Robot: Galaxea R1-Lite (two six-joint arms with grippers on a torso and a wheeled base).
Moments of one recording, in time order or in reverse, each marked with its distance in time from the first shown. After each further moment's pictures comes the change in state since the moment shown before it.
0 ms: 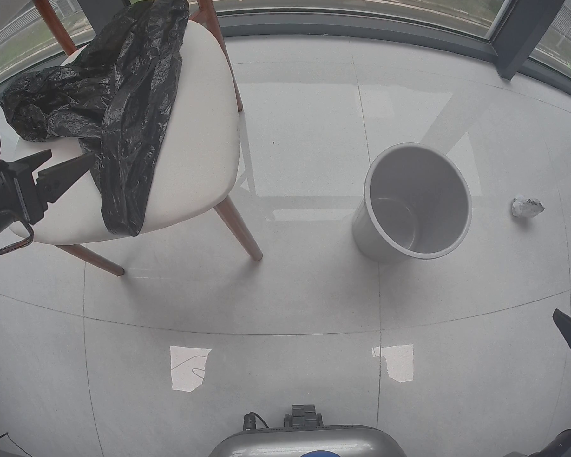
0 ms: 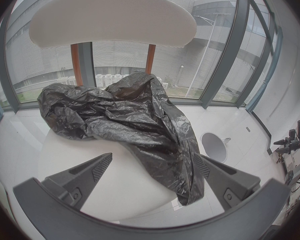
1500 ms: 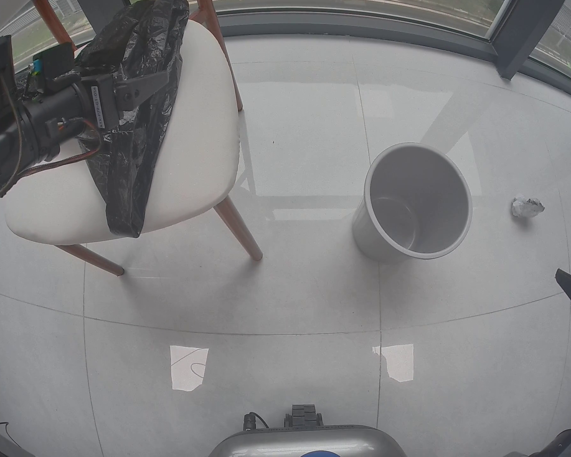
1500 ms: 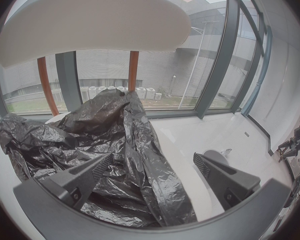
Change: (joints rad) left arm -0.184 0.299 -0.343 -0.079 0.118 0.041; right arm 0.008 0.137 -0.146 0.002 0.000 0.001
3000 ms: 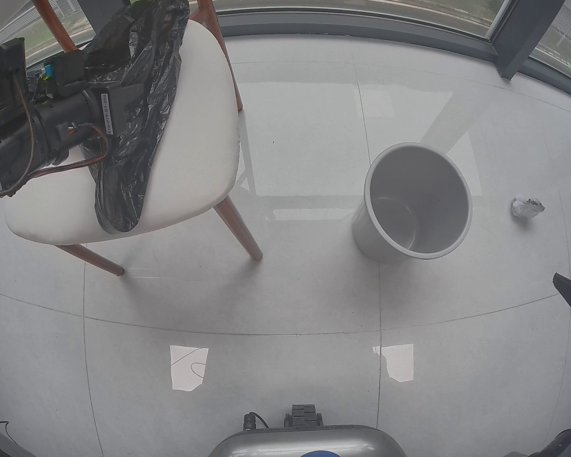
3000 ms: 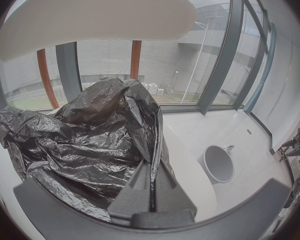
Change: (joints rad) left arm 0.000 0.033 -0.020 0.036 0.027 -0.001; right arm 0.013 -0.001 0.006 0.001 0.019 0.000
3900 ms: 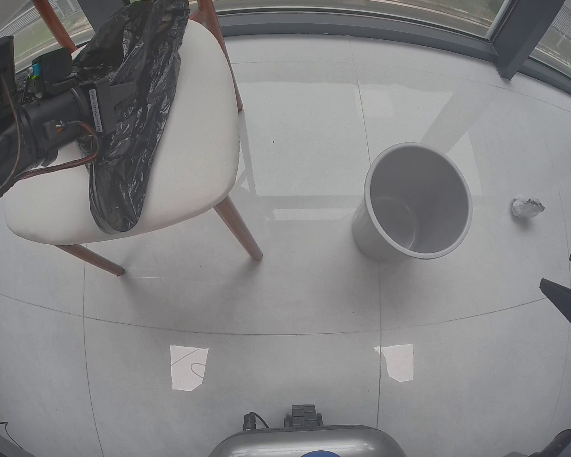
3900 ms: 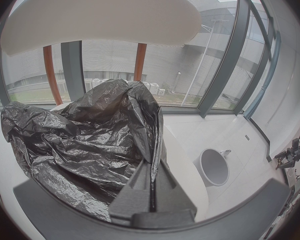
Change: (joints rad) left arm 0.000 -0.041 0.008 0.040 0.000 -0.060; right arm 0.045 0.062 -0.011 0.000 0.031 -0.001
